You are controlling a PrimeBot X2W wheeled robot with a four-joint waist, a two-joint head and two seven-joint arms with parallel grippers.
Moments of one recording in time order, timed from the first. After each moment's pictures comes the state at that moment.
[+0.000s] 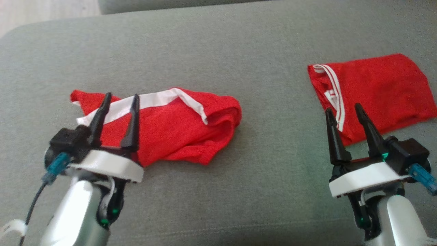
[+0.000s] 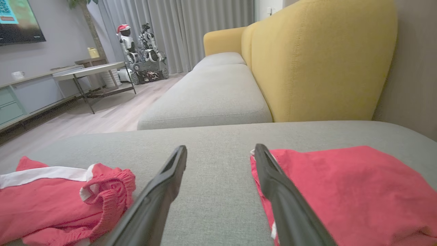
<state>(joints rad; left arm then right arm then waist) -0.26 0.23 -0.33 0.18 -0.41 0.04 -0.25 -0.07 -0.05 0.06 0.00 0.16 0.13 -0.02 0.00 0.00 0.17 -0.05</state>
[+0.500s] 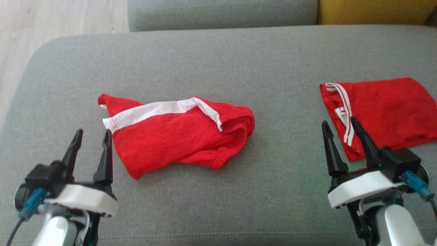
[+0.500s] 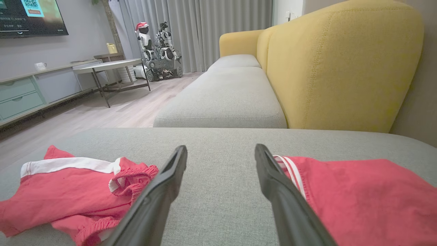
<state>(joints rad) -0.06 0.33 -0.25 0.10 -0.41 0.08 -0.25 -0.02 -0.05 0.06 0.00 0.12 0.13 0.01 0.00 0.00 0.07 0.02</state>
